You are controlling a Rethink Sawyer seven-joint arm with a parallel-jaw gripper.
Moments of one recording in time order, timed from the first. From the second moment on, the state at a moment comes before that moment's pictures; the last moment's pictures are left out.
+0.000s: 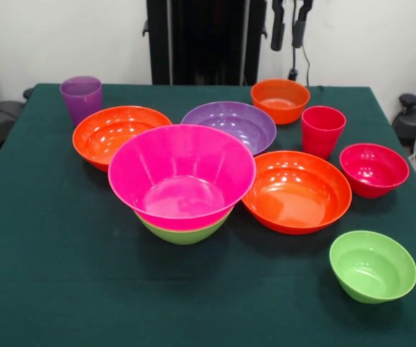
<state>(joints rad) -0.35 -1.11 0.43 2.04 -0.59 0.47 1.44</state>
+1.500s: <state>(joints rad) -0.15 -0.82 0.17 1.98 -0.59 0.19 1.50</state>
